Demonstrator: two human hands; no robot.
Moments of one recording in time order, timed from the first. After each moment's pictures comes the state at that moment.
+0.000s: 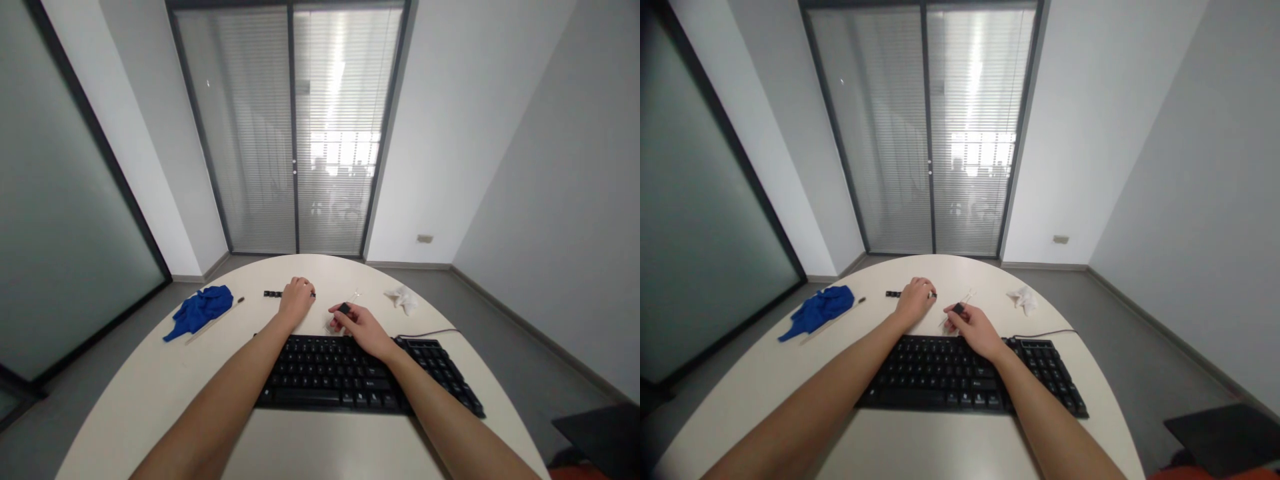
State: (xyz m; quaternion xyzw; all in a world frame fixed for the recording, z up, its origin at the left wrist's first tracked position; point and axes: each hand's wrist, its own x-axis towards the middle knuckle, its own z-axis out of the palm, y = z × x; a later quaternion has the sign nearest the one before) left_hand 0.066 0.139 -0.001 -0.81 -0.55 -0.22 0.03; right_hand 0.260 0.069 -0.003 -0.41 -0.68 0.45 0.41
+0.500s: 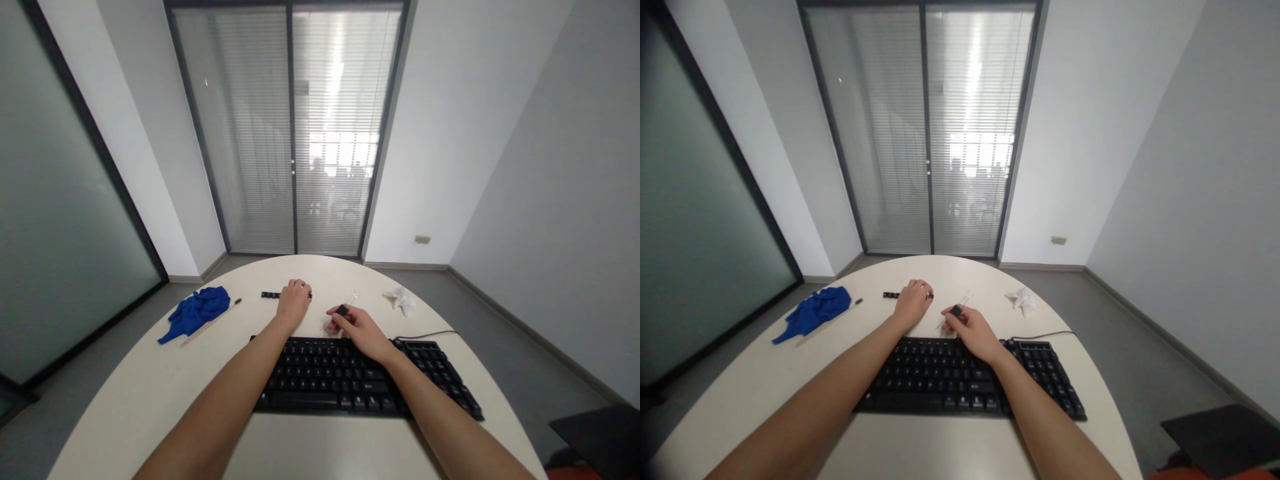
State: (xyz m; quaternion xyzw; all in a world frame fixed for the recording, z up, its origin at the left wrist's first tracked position) left_hand 0.066 0.144 -0.011 -0.80 -0.56 -0.21 0.05; right_hand 0.260 0.067 -0.002 -0.42 -0.68 0.44 0.40
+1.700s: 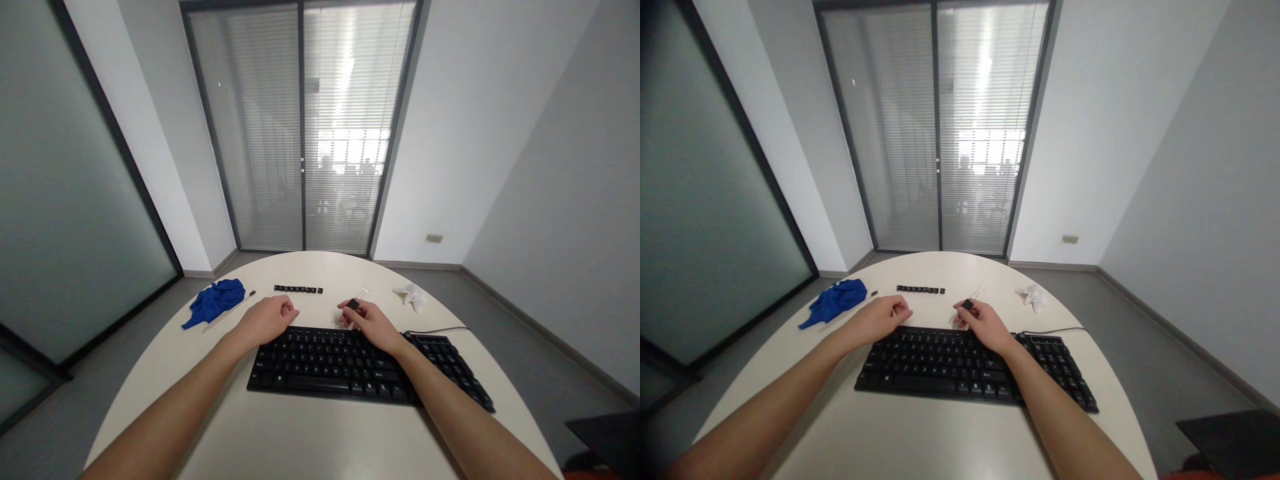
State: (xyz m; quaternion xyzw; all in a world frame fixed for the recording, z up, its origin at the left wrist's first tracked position) left_hand -0.012 0.044 0.048 -0.76 -0.58 -0.23 -0.16; right_hand 0.260 0.067 -0.002 -0.42 -0.70 0.43 0.39
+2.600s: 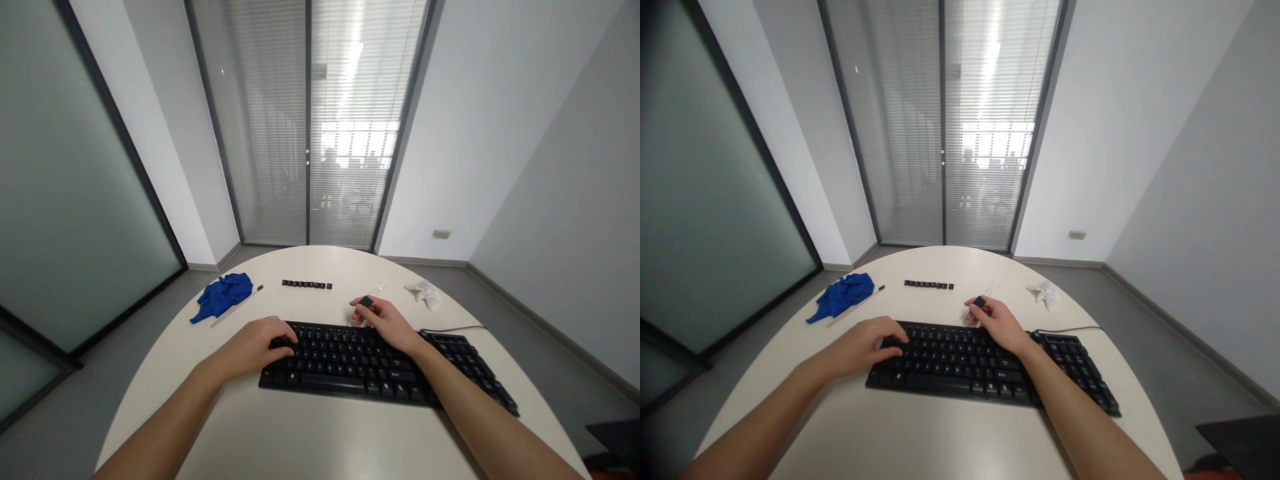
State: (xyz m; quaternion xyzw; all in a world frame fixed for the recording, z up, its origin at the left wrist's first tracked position) left_hand -0.057 0.002 0.035 -0.87 -0.43 -0.17 -0.19; right_hand 0.260 0.066 0.001 -0.43 -0.72 0.40 0.37
